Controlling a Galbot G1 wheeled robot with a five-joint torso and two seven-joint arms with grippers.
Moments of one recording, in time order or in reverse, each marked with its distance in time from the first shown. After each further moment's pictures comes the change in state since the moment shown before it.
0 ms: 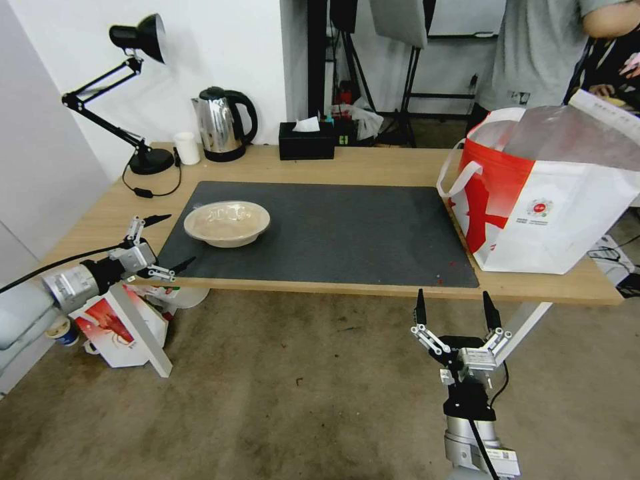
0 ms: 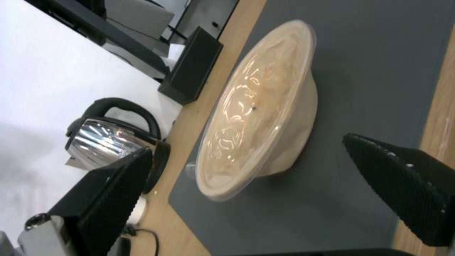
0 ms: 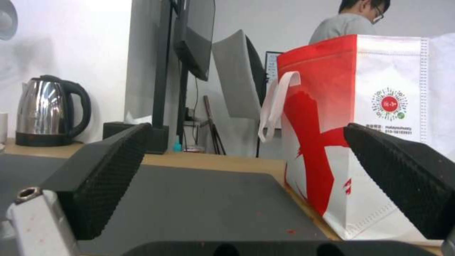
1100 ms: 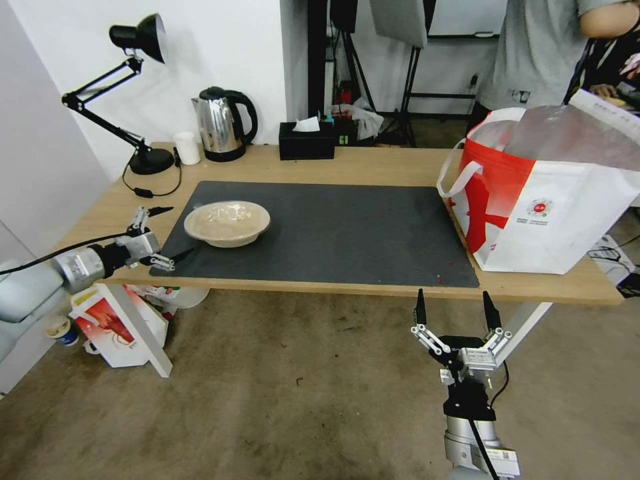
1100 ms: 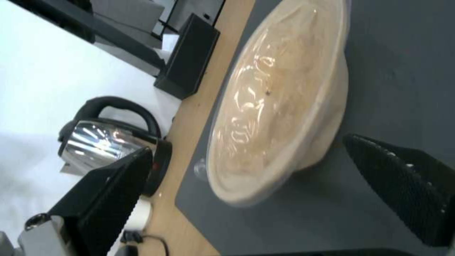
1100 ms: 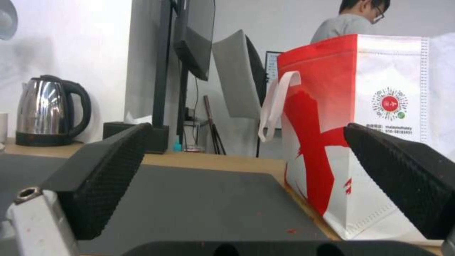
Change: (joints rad) left arm -0.329 0.009 0.305 0.124 0.046 0.005 -0.002; right arm 0.000 0.000 0.000 0.000 0.000 0.000 0.000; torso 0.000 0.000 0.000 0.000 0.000
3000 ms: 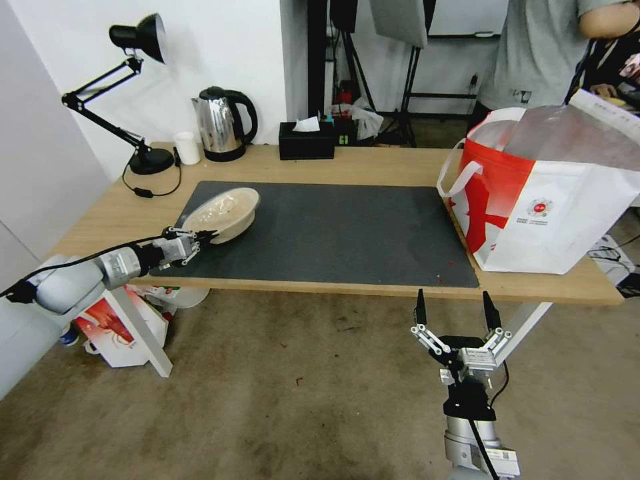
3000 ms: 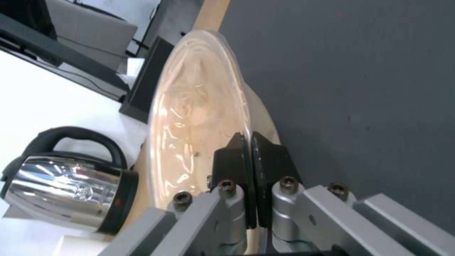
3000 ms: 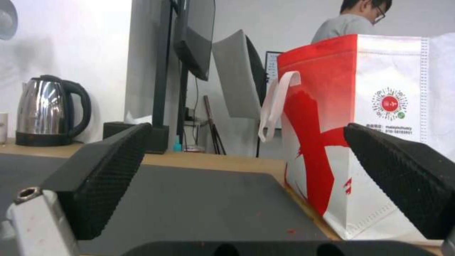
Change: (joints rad) left arm -0.082 -0.094 0.076 0.021 0.062 -0.007 0.079; right arm 0.000 0.000 0.000 0.000 0.000 0.000 0.000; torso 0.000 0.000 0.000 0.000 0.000
